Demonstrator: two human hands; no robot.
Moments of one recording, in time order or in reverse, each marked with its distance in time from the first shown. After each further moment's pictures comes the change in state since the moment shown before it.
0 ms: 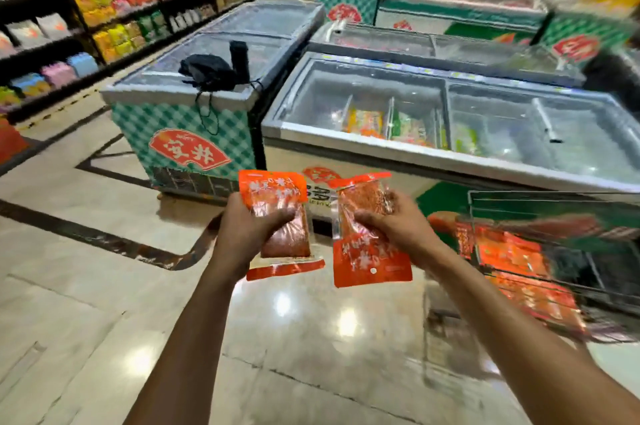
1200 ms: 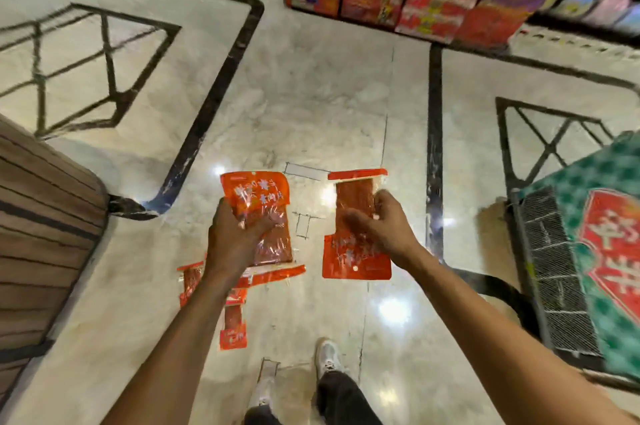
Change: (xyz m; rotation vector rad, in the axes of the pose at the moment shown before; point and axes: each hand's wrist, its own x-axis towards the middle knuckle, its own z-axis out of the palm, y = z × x) left_hand -0.098 -0.319 -0.576 -0.262 1.437 -0.599; right_hand 0.047 -0.016 0.873 -0.648 -1.317 -0.323
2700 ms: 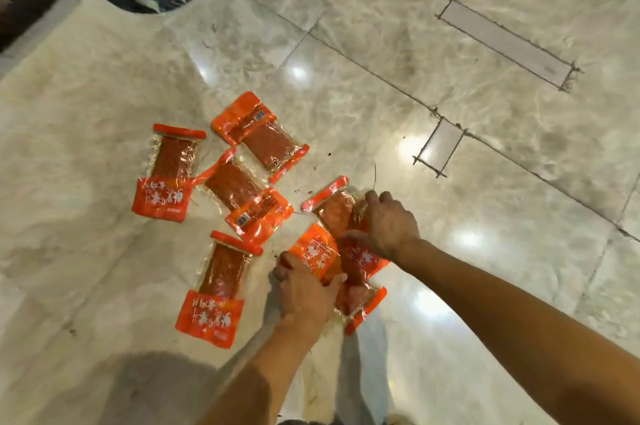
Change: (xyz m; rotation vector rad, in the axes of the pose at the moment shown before) left_hand 0.270 -0.736 0.257 0.640 0.039 -0.661; right_hand 0.387 0.561 0.509 -1.119 -0.451 -0.263
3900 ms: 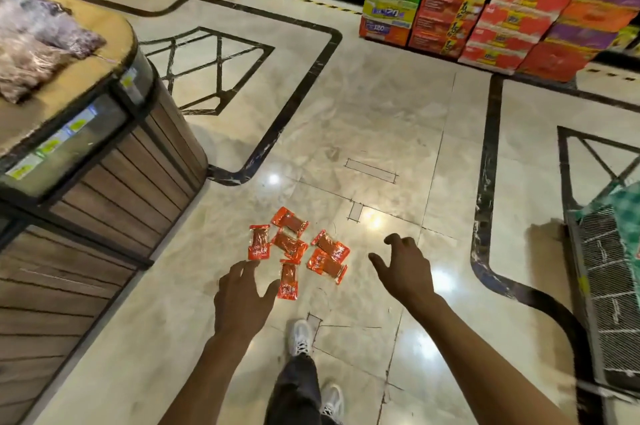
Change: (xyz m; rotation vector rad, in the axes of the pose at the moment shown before) left_hand -0.649 -0.218 -0.548 -0.019 0.329 0.582; right_hand -0.776 -0.167 -0.453 0.350 0.435 0.262
